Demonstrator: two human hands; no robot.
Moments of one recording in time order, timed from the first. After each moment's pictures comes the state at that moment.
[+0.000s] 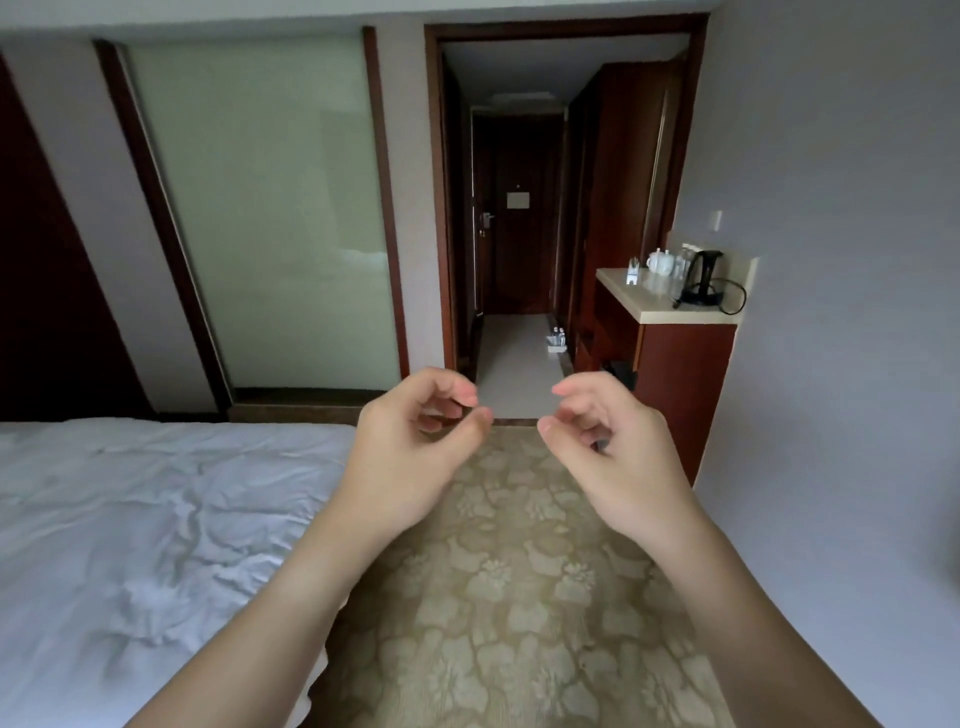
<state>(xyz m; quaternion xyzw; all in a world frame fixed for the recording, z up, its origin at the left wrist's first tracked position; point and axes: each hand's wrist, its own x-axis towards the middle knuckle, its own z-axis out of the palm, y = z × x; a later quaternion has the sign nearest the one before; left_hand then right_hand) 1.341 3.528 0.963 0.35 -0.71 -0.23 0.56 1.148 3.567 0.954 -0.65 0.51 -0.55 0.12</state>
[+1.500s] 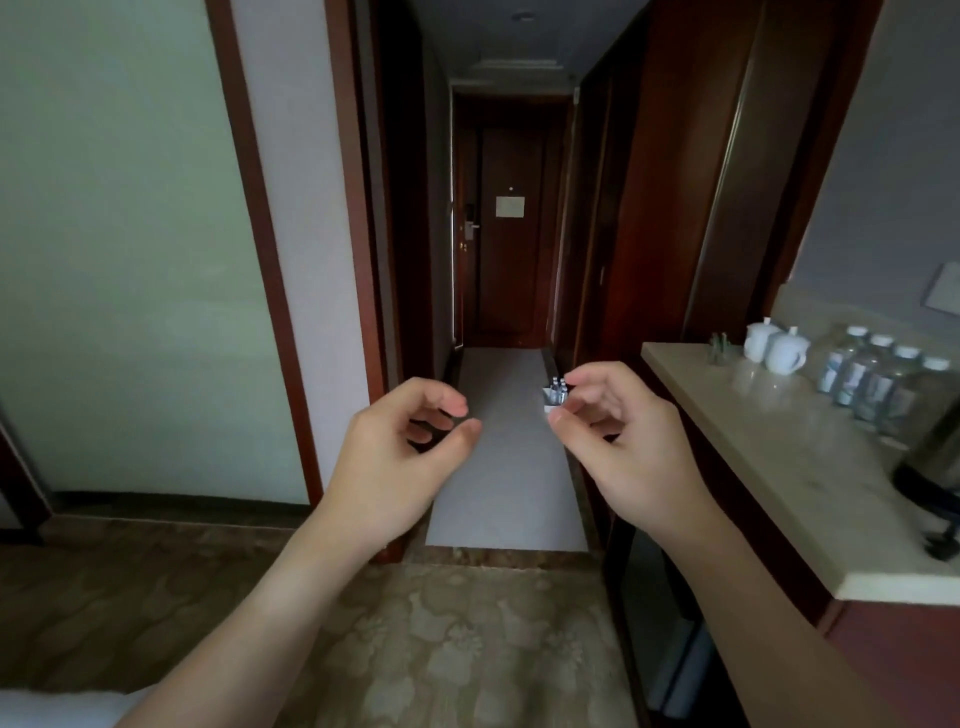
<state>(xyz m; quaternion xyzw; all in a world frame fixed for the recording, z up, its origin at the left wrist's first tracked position) 1.026 2.444 0.952 0.37 -0.73 -0.23 0.53 0.814 2.482 0.959 -0.64 0.51 -0.56 0.12</state>
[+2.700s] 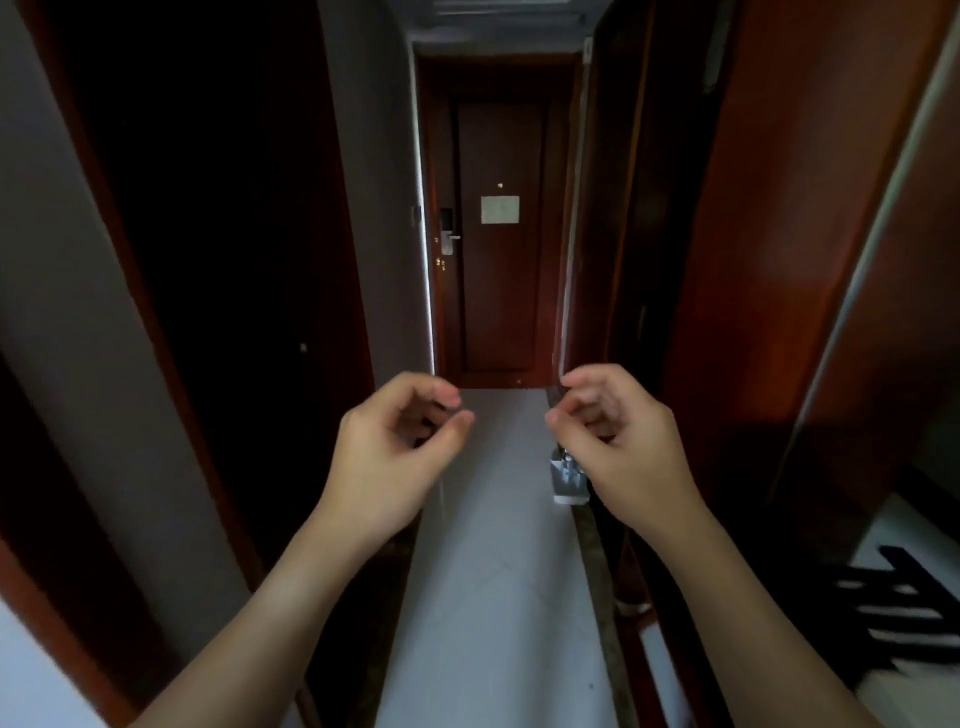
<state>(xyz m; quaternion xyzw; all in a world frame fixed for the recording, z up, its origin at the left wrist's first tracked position) 0.718 1.518 0.962 0.33 -0.71 -0.22 0.58 0.514 1.555 0.961 -0.62 0.48 -0.60 0.16</state>
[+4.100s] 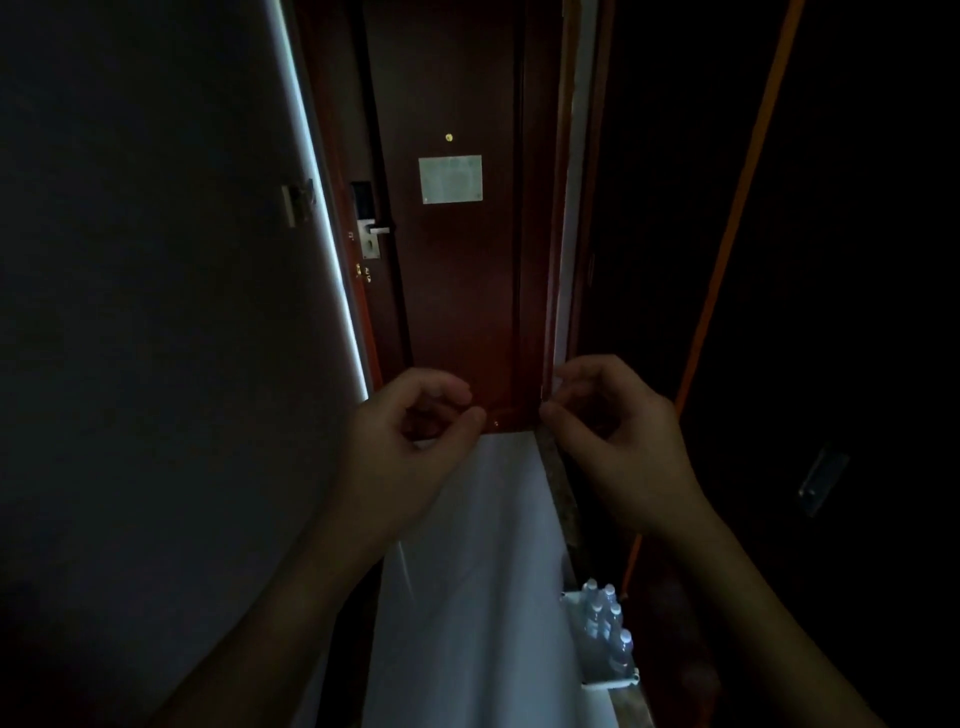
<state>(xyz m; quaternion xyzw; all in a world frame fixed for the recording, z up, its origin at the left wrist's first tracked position) 0.444 0.501 0.936 0.30 -0.73 -0.27 0.54 0.257 0.559 0.934 -0.58 0.53 -0.60 0.15</state>
